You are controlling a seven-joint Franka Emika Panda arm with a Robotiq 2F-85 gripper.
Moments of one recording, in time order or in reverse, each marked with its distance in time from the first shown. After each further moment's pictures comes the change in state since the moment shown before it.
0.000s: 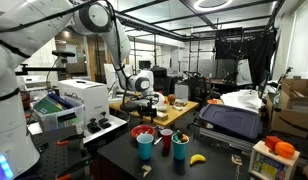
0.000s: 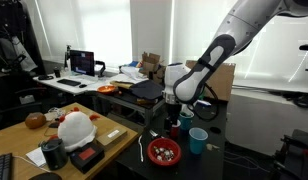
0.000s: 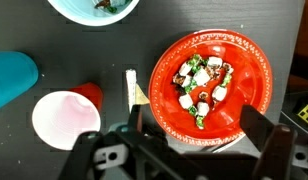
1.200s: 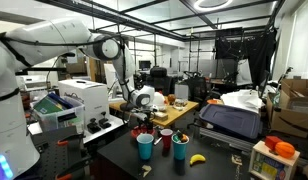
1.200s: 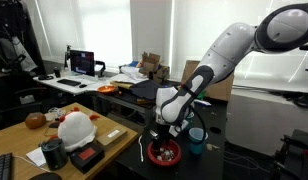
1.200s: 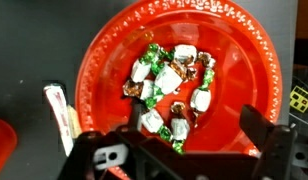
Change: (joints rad) arm -0.013 0.332 0.078 0.307 0.094 -0.016 0.048
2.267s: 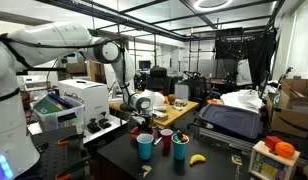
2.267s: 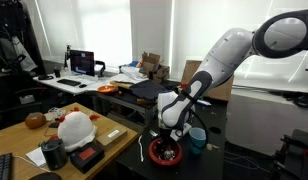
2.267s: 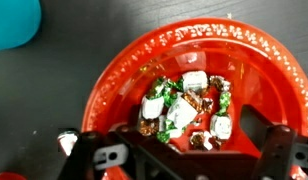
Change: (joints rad) arm 0.034 0.040 -0.054 0.022 0.045 -0.060 0.083
